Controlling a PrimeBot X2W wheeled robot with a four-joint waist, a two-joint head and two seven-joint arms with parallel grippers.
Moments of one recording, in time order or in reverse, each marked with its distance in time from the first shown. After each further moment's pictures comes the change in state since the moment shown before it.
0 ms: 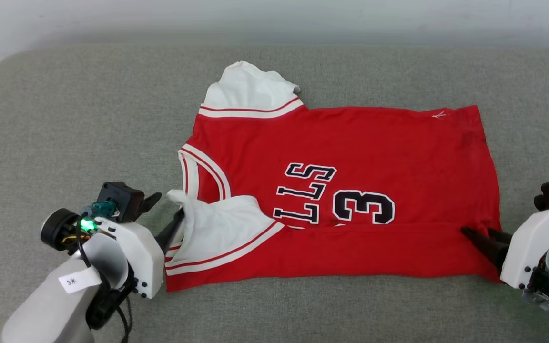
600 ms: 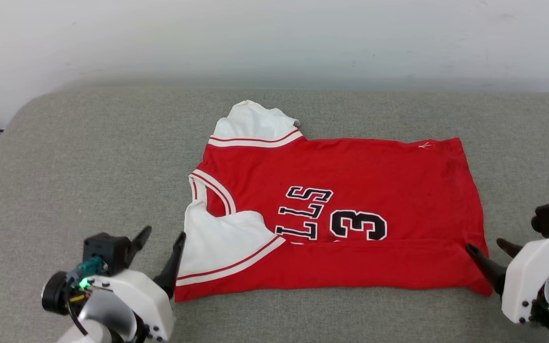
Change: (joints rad) left arm 0.249 -0.035 0.087 -0.208 -0.051 0.258 -0.118; right arm 0.147 -0.025 0.028 -0.207 -0.163 0.000 -0.072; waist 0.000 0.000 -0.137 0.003
